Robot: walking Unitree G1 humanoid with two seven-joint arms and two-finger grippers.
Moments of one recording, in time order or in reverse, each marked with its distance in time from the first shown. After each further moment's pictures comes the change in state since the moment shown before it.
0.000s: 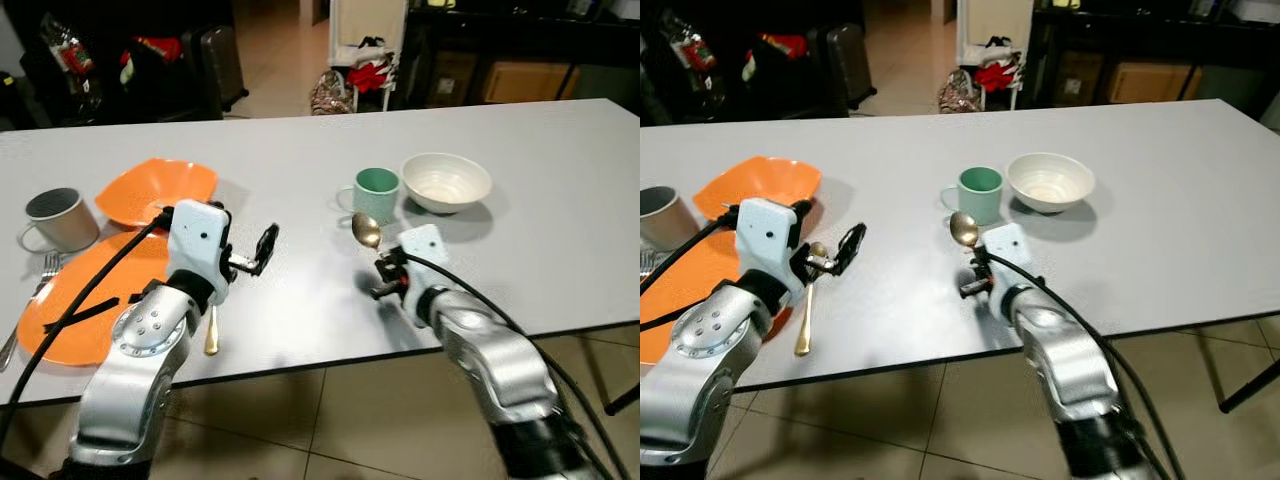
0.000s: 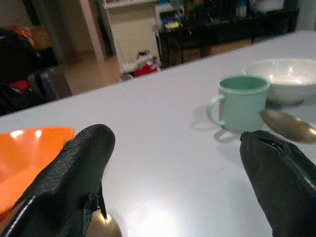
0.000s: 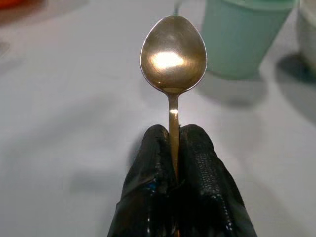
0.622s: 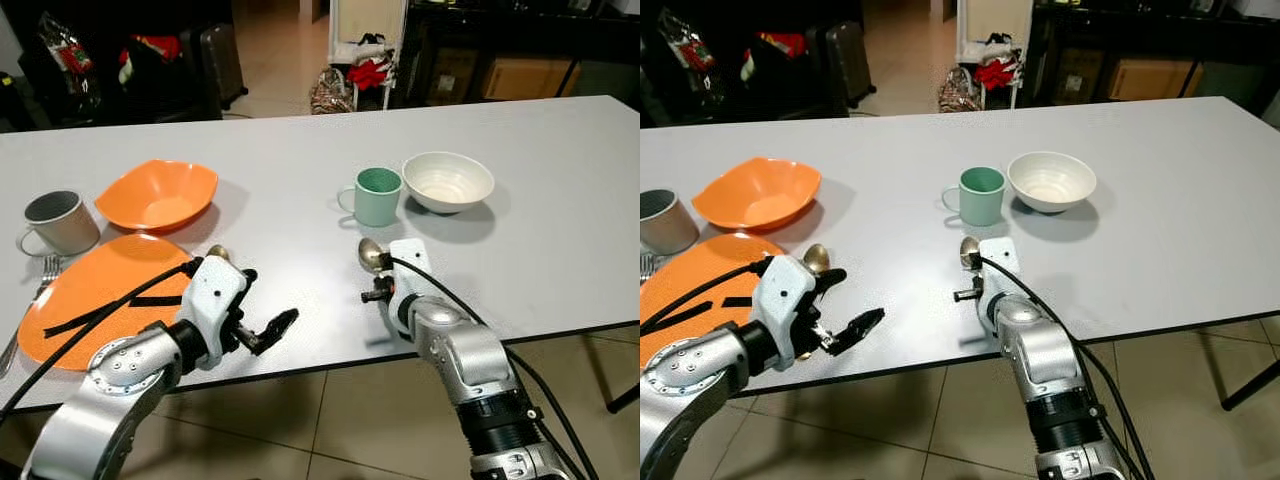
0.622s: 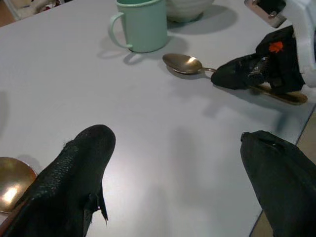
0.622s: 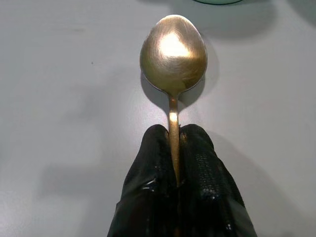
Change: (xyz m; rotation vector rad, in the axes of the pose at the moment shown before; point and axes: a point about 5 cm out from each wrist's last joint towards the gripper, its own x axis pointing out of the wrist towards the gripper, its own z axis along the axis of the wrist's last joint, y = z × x) left arm -0.035 -0.016 -0.026 0.025 0.228 -0.382; right arm 0.024 0.007 -0.022 0.131 0.146 -0.096
